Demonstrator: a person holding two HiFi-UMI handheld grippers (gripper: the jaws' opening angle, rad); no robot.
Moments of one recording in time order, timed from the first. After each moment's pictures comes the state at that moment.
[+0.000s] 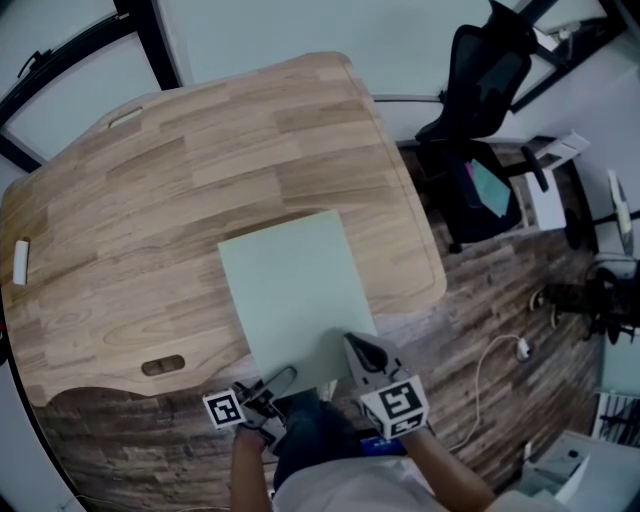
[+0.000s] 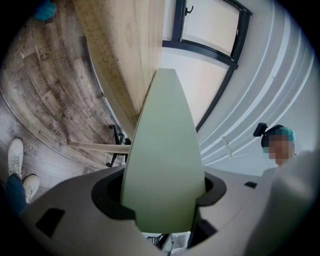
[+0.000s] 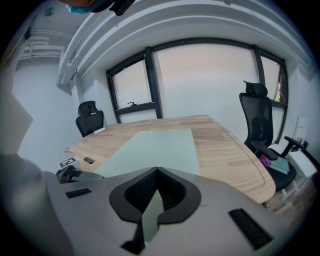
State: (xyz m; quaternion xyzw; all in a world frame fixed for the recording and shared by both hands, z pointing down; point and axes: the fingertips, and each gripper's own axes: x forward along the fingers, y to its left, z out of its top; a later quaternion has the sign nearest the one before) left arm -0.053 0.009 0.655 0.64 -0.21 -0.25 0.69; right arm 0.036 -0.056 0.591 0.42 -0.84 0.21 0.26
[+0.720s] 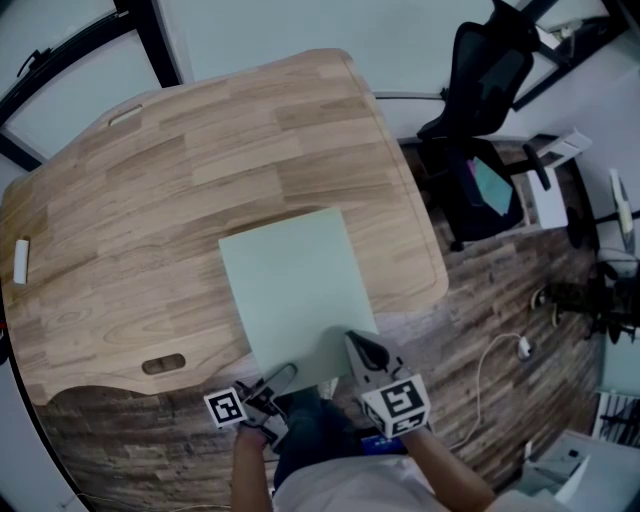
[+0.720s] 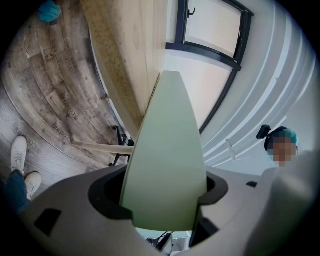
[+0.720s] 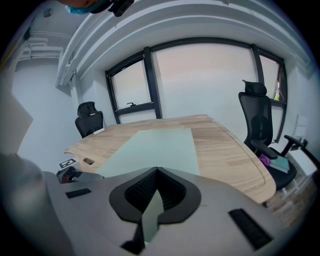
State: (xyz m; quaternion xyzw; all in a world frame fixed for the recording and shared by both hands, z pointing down) left arm -0.053 0.007 0.659 0.63 -0.22 -0.25 0.70; right arm 0.037 -0.058 0.592 0.42 -0.84 0.22 0.26
